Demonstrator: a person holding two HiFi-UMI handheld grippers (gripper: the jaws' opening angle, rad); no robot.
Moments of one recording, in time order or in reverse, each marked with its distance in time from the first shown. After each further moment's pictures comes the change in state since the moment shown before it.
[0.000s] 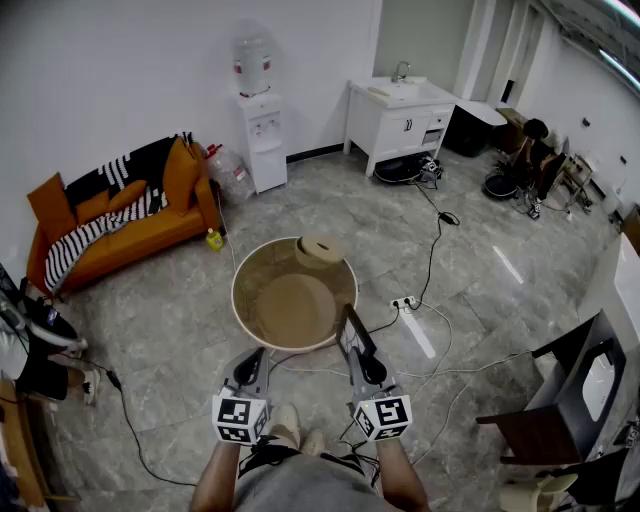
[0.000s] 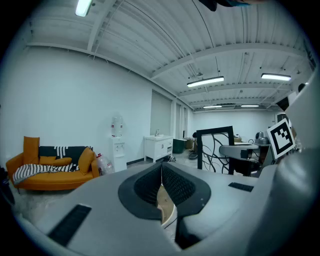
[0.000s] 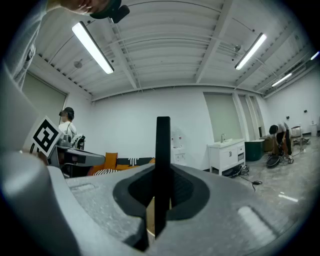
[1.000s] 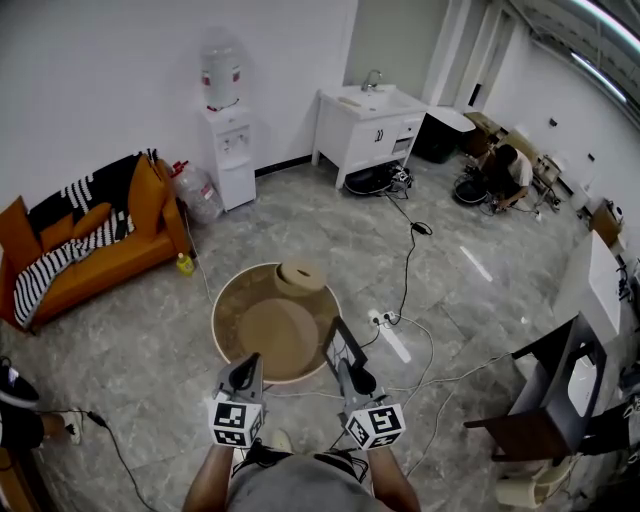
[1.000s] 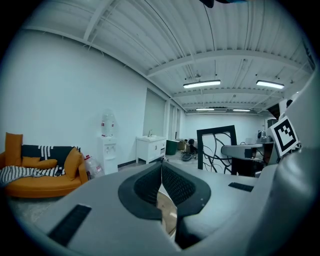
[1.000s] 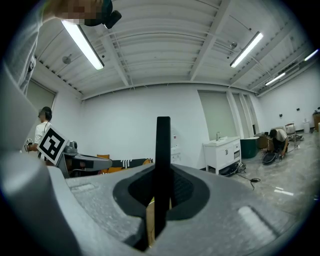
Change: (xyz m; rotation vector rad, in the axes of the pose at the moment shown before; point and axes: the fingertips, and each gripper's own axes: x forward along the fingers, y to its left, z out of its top) left arm 0.116 0.093 0.027 -0.001 -0.016 -0.121; right arm 0.125 -0.006 0.012 0.035 0.010 -0.070
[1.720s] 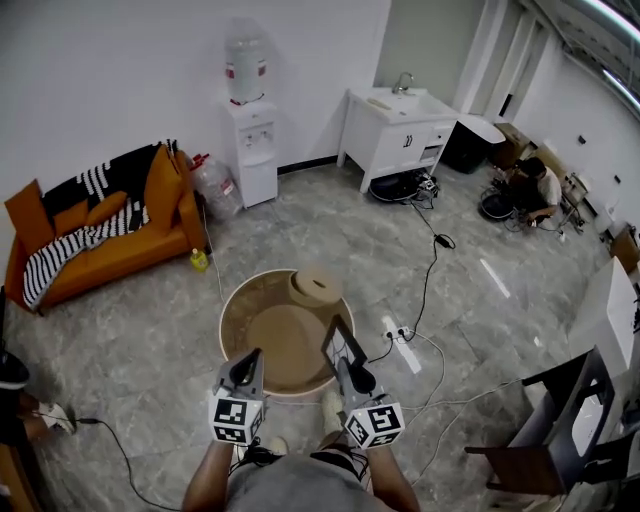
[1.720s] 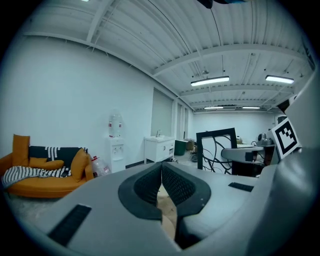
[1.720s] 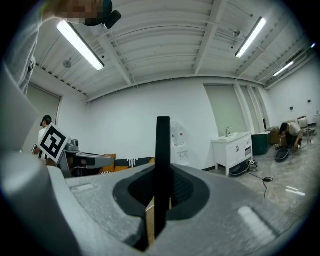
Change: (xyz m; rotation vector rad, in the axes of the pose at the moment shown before) left arm 0.076 0.043 0.010 -0.011 0.004 0.103; right arm 0.097 -0.039 -0.008 0.015 0.026 0.110
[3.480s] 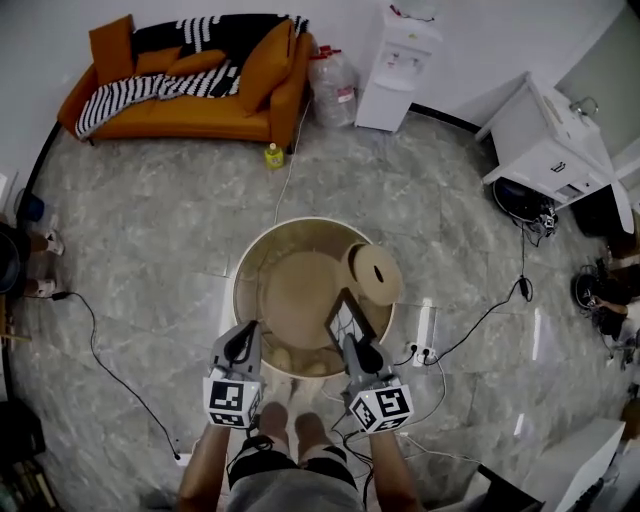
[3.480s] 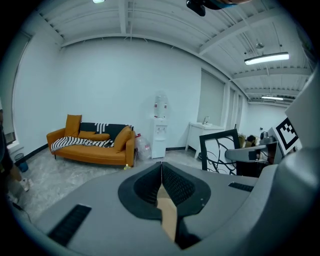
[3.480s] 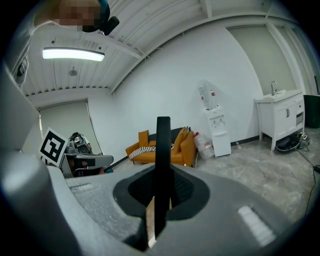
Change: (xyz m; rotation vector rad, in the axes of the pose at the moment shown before) left arm 0.157 0.100 -0.119 -0.227 0.156 0.544; right arm 0.259 -0.098 -0.129 0.056 0.341 0.507
